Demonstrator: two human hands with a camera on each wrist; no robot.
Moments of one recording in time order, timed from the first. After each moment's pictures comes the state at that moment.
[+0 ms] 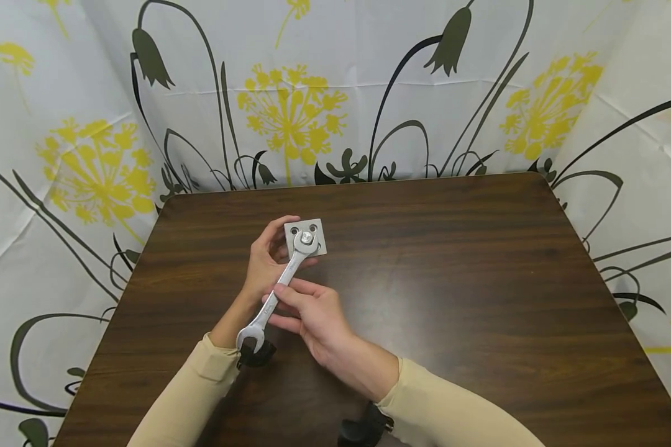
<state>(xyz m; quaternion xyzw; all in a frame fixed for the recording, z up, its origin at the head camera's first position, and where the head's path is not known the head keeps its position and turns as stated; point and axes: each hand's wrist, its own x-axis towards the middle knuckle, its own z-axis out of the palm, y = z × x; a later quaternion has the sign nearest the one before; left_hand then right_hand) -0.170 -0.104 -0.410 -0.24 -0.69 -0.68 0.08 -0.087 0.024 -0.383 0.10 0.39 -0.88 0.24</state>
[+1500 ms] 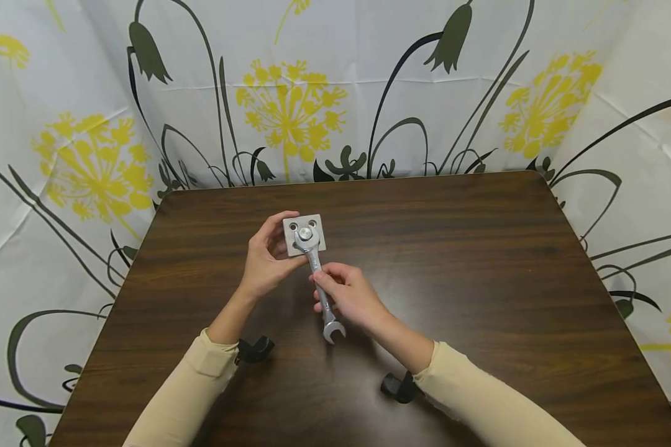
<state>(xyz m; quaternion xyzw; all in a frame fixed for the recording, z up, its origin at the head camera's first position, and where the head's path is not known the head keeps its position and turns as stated) -0.171 -0.105 -0.405 -0.26 -0.70 -0.65 0.10 -0.114 0.080 -0.407 -0.04 0.68 -0.70 0.21</state>
